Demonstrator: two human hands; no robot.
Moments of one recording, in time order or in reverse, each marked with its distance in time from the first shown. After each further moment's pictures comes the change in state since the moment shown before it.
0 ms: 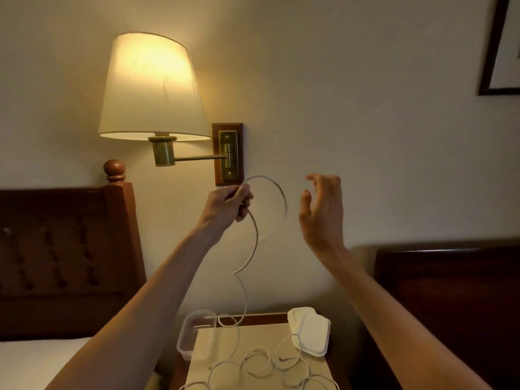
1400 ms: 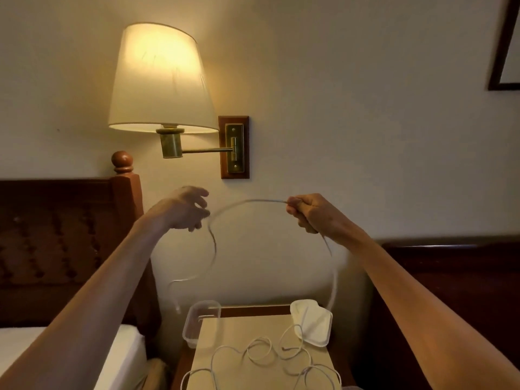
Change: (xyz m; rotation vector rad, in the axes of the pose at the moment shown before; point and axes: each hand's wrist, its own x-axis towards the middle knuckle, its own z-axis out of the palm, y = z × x) left_hand -0.019 0.017 -0.086 0.800 -0.147 -0.227; right_hand 0.013 -0.003 -0.012 0.556 -0.909 0.305
